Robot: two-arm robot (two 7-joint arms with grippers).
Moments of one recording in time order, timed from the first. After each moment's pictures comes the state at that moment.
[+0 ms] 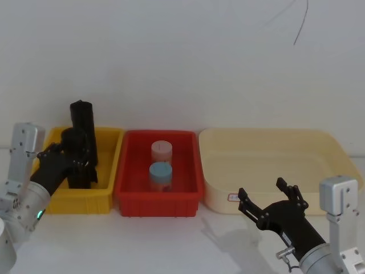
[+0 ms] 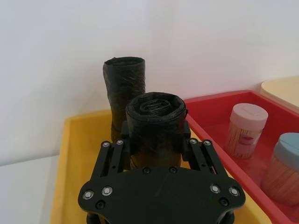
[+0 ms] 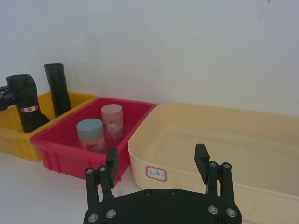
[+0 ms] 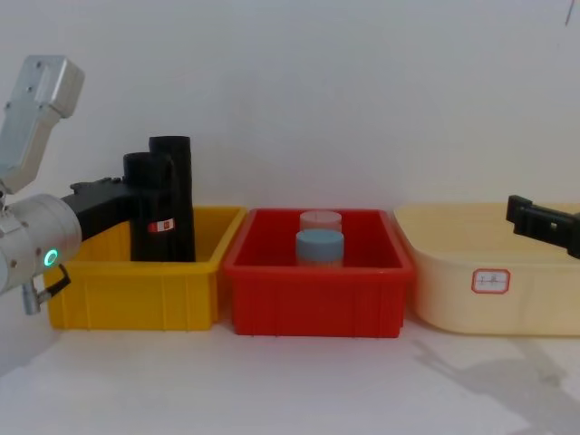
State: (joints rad) left arm -0.59 0.19 0.28 -0.98 -0.30 -0.17 -0.26; right arm -0.01 0.34 -0.23 -1.77 0.29 0.03 0.07
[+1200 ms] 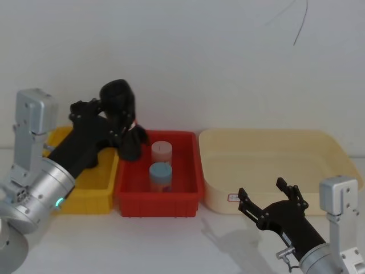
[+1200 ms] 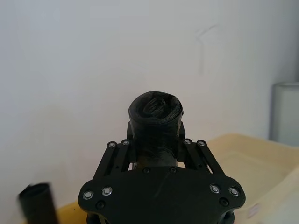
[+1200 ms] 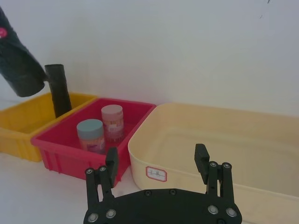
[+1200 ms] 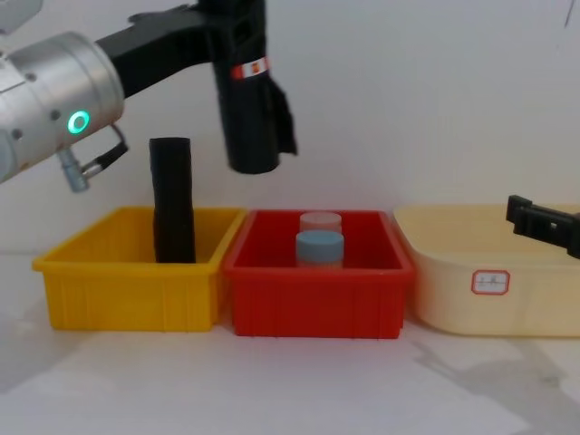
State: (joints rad) left arm -0.40 0.22 0.30 -1.54 -0.36 -0.14 -0.36; right arm -0.01 0.34 -0.23 -1.77 0.29 0.03 0.07
